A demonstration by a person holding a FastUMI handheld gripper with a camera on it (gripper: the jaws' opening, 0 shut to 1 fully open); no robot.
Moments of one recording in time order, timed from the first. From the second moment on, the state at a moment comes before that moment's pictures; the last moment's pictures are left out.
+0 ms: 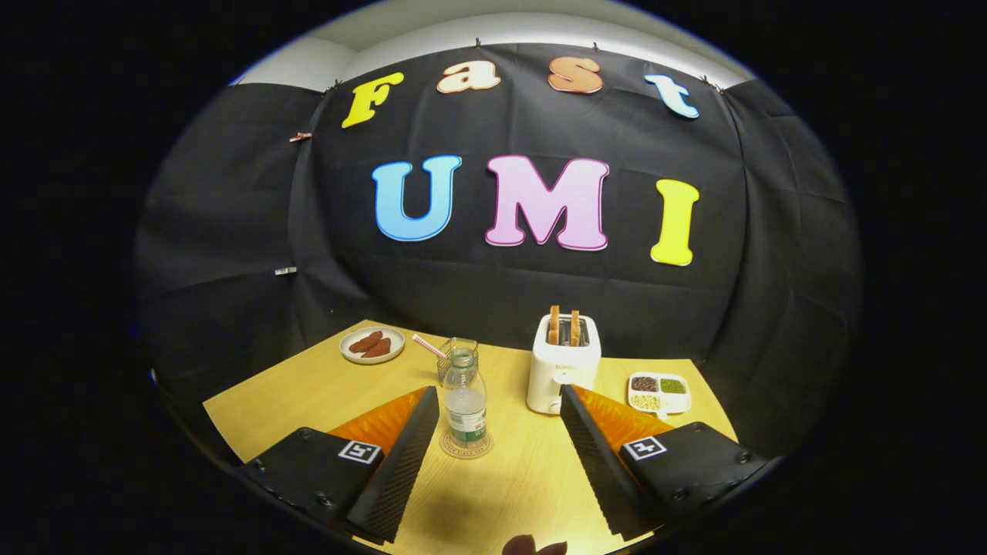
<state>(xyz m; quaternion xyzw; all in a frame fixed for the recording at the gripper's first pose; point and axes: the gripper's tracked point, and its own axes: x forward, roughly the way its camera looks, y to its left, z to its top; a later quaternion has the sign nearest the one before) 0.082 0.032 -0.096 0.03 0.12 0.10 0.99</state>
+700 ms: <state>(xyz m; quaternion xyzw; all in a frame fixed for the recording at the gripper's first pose) 0.028 -0.030 -0.041 0.00 0.08 0.03 1.00</state>
